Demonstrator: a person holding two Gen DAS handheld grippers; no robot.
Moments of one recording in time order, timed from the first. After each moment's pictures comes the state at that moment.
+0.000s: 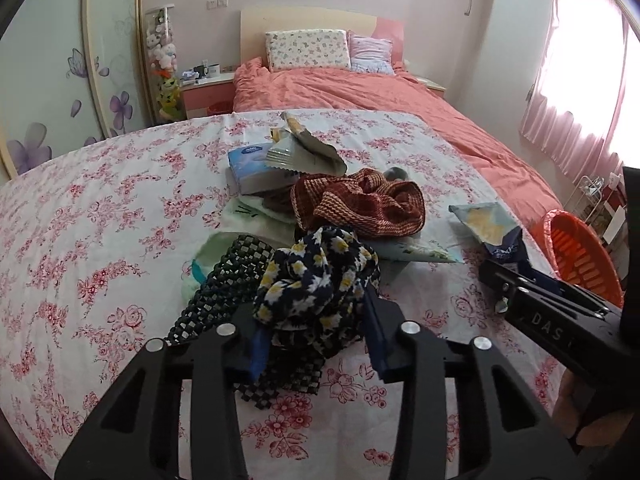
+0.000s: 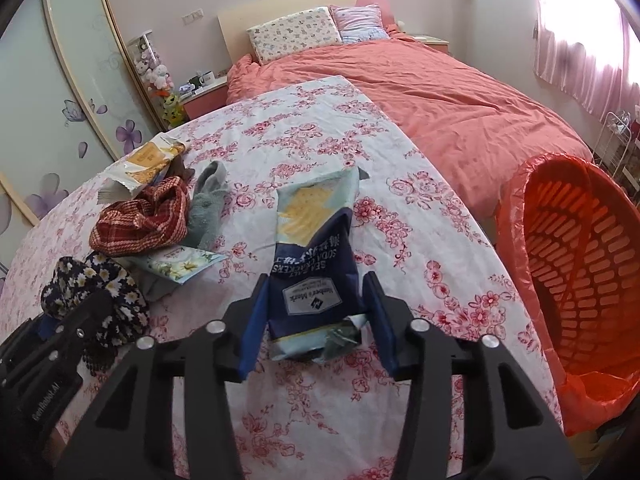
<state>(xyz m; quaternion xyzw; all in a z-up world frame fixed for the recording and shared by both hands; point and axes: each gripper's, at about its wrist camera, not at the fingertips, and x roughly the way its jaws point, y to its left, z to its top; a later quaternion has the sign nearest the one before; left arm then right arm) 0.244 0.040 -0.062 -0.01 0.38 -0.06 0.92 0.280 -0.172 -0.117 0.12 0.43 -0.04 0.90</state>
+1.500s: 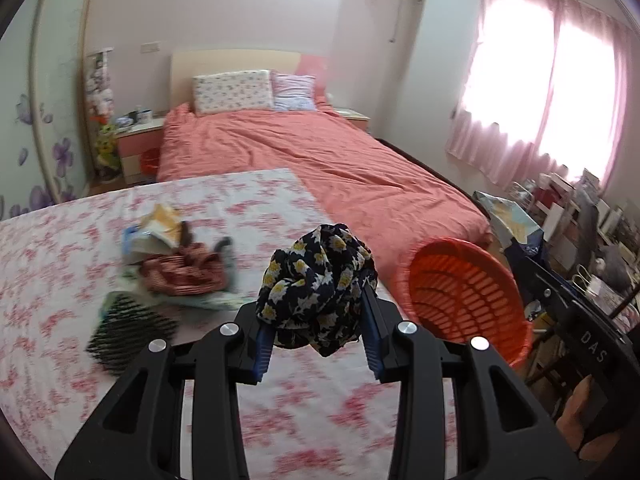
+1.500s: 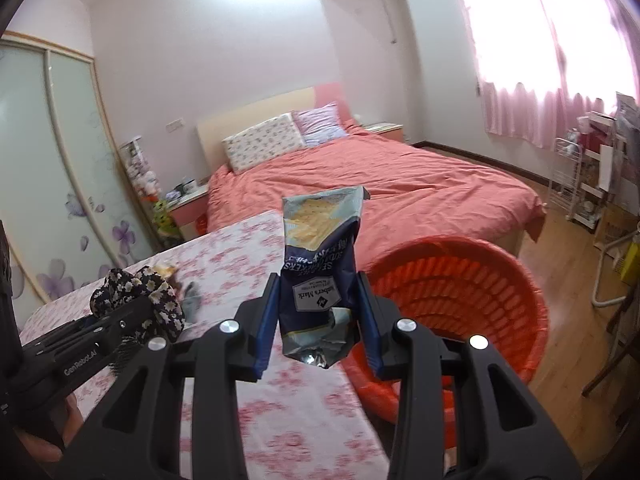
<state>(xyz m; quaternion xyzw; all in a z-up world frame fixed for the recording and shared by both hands) 0.204 -0.064 0.011 -0.02 0.31 -0.19 0.93 0.131 -0.285 -0.003 0.15 0.25 -0.12 0.95</state>
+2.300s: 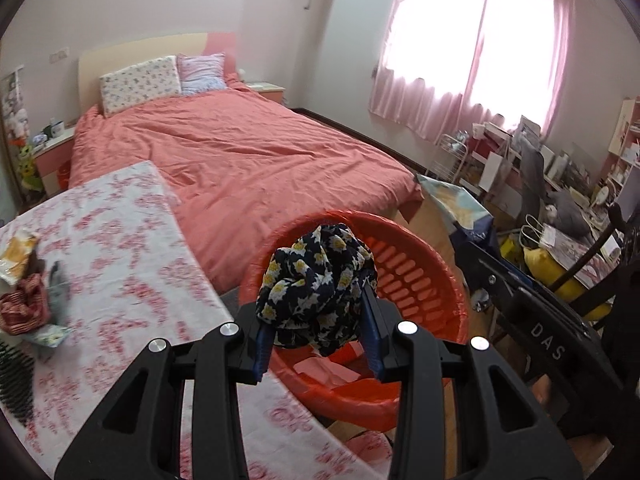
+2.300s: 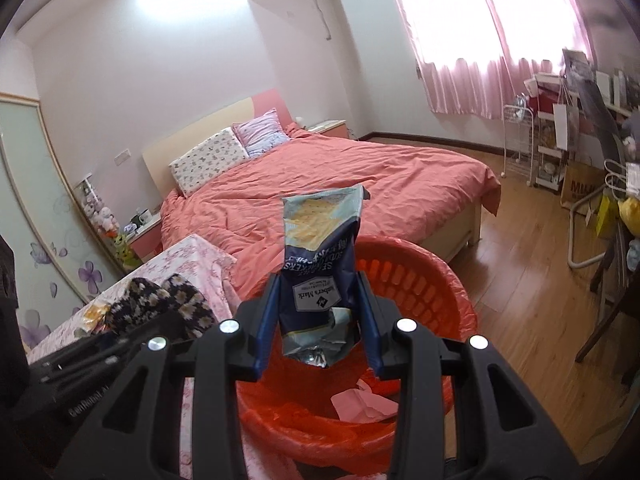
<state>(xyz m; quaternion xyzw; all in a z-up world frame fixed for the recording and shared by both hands) 0.219 -0.208 -0.015 0.03 0.34 -0.32 0.88 0.116 -0.399 -0.039 0.21 0.24 -0.19 0.93</state>
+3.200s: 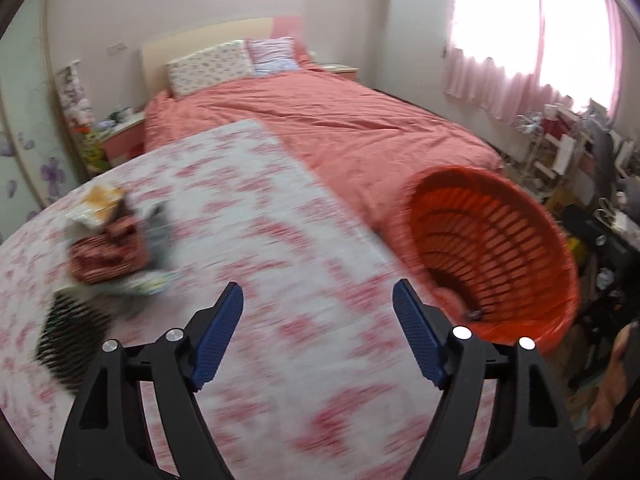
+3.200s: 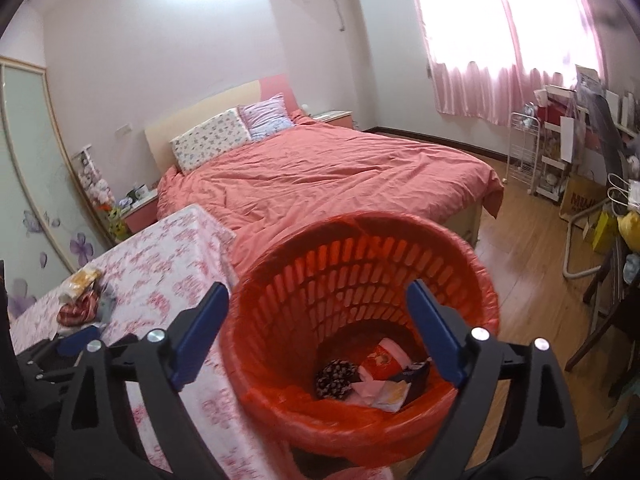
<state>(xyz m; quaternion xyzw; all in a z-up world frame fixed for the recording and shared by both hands) 0.217 -0.120 -0.043 0.08 0.37 -0.17 0.91 0.134 -0.356 -0.061 0.17 0.27 -0.18 0.93</state>
